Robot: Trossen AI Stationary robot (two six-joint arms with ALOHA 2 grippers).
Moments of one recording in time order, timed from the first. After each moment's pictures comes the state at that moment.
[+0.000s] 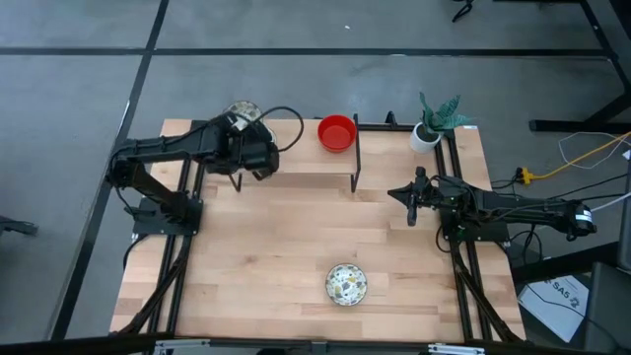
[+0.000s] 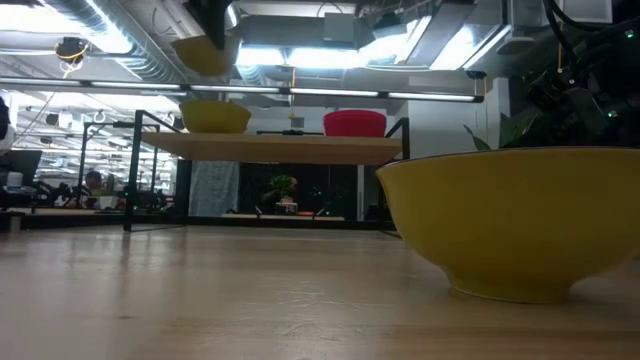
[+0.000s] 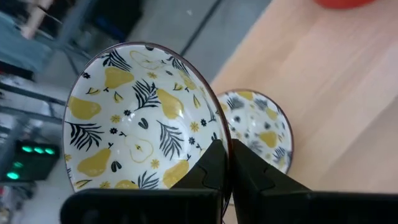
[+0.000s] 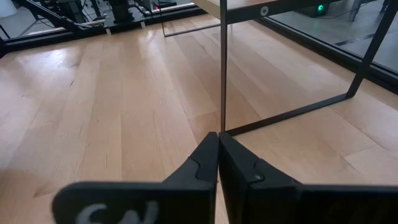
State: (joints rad) left arm 0.05 1.47 1.67 -1.49 -0.84 -0.48; right arm -0.18 0.33 0.01 0.03 0.09 0.12
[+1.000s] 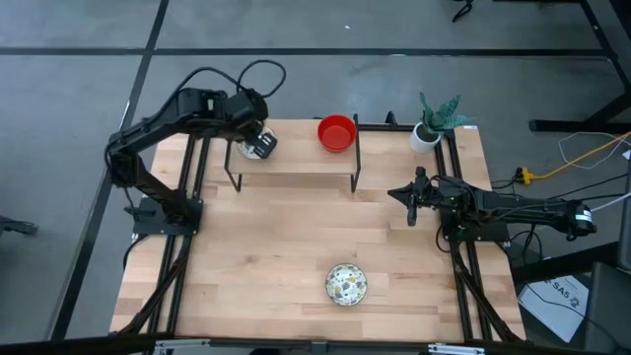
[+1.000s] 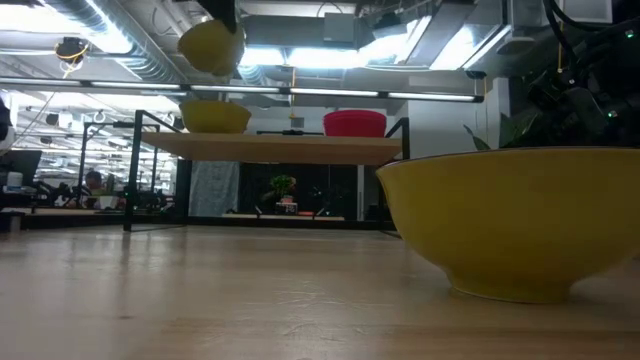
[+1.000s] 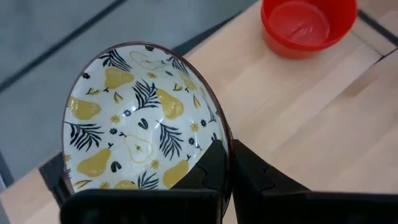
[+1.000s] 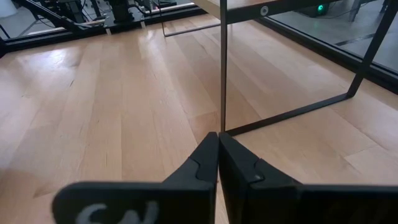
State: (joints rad) left arm 0.28 1.48 1.92 -1.48 -0.39 -0.53; right arm -0.18 0.33 0.01 0.03 0.09 0.12
